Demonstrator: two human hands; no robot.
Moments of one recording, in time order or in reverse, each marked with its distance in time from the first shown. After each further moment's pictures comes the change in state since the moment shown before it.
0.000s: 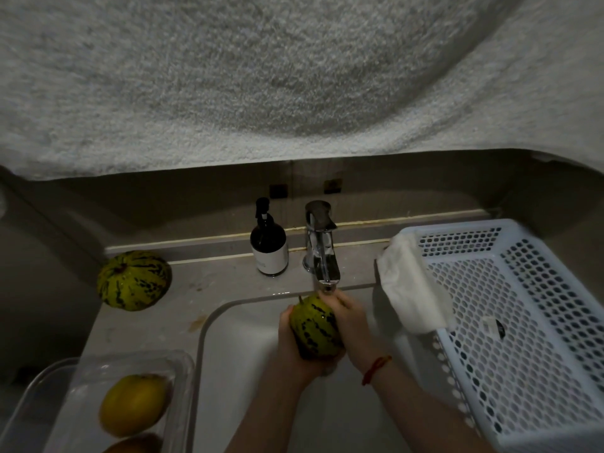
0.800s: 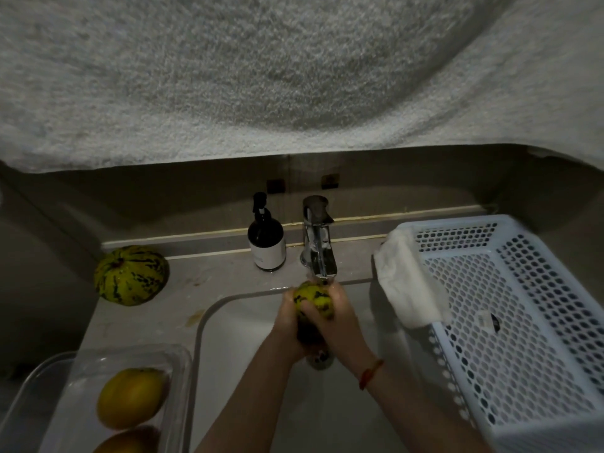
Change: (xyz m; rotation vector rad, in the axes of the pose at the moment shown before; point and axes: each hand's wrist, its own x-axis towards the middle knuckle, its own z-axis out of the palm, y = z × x) left_hand -0.001 0.022 0.012 0.354 0.129 -0.018; right_hand -0.017 0.004 0.003 -0.310 -0.107 -0.281
